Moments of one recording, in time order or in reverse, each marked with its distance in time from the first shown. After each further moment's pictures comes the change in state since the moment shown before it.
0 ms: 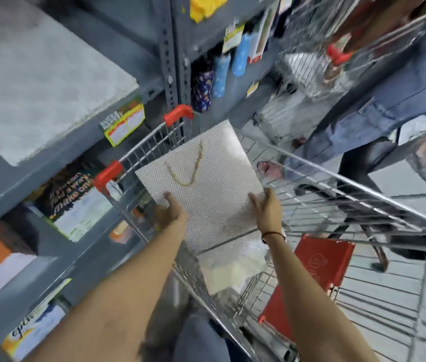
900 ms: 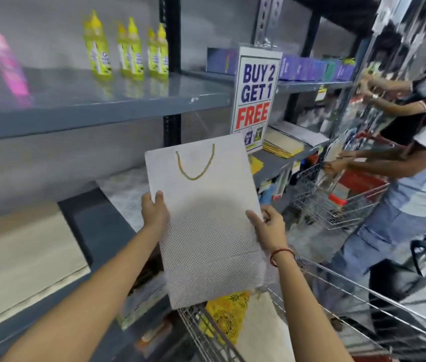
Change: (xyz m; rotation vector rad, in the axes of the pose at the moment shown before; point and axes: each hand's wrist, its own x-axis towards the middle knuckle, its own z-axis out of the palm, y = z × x) left_hand -0.097 0.208 -0.237 -0.482 -0.110 0.789; right_hand -0.047 -0.268 -0.037 0.411 -0.087 -0.464
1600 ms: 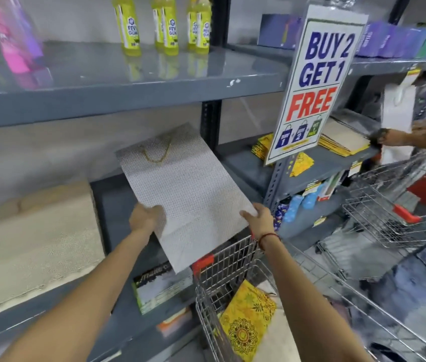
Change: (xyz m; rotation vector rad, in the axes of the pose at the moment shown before) left_hand 0.066 -0.040 -0.059 0.426 0.168 -0.199; right_hand 0.083 0.042 0.109 -0.154 -0.313 0.208
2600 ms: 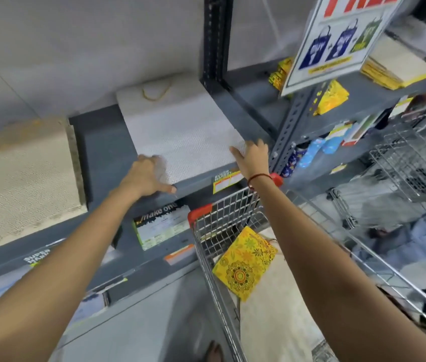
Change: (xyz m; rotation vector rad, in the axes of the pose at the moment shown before) left_hand -0.012 -0.008 0.022 0.859 -0.375 0.177; right_hand 0.060 0.021 0.034 -0.530 -0.050 -0.159
